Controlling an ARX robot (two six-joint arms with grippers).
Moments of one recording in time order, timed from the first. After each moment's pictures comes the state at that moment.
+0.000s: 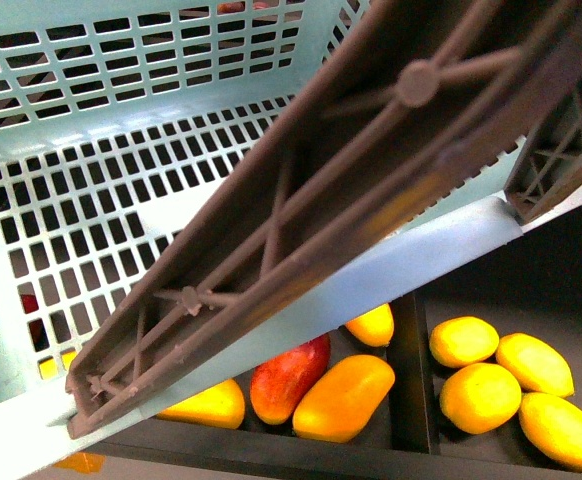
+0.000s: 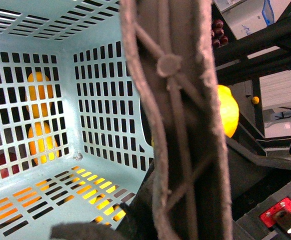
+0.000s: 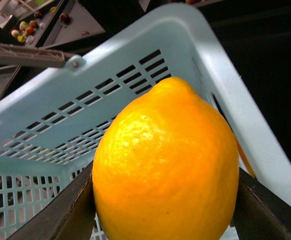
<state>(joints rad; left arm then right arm) -0.70 1.28 1.01 -0.18 -0.10 -1.03 0.42 1.31 0.86 0.10 -0.14 0.49</state>
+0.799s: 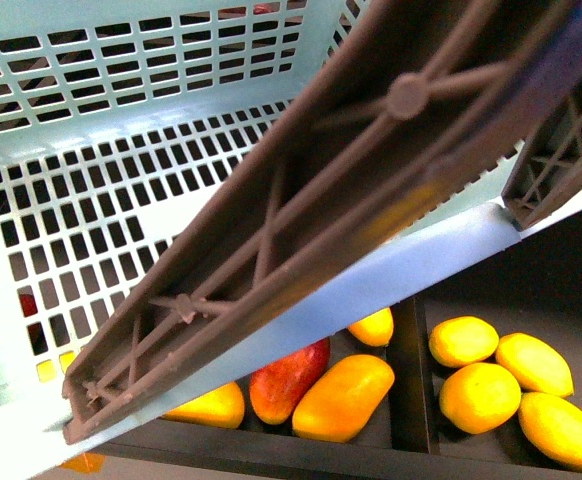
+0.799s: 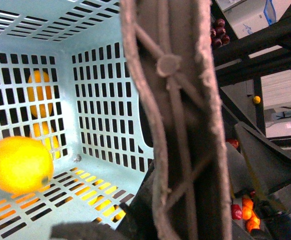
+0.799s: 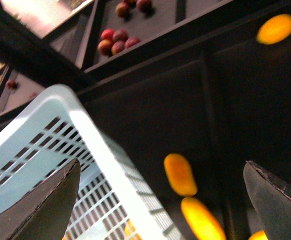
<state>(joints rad) -0.70 1.28 1.01 -0.18 -0.10 -1.03 0.18 1.19 0.77 0.09 -0.05 0.56</state>
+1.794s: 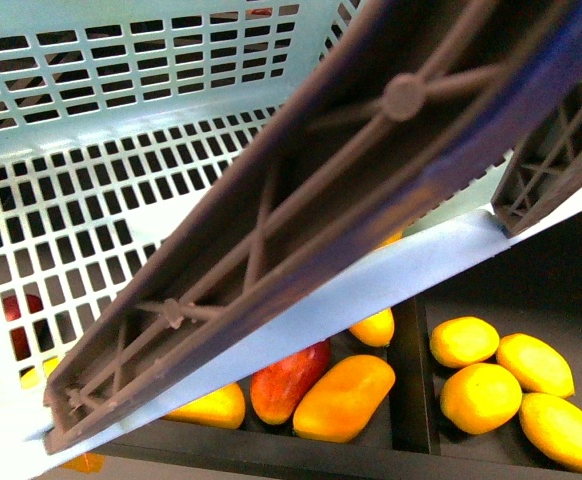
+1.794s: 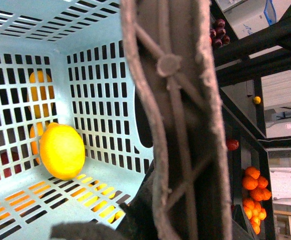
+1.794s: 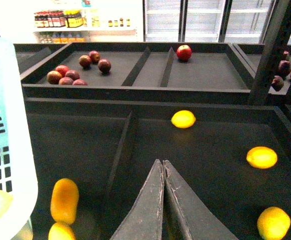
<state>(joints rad) -0.70 1.28 1.01 -0.18 -0.10 -1.03 0.00 0.72 0.11 0.60 0.00 0.01</state>
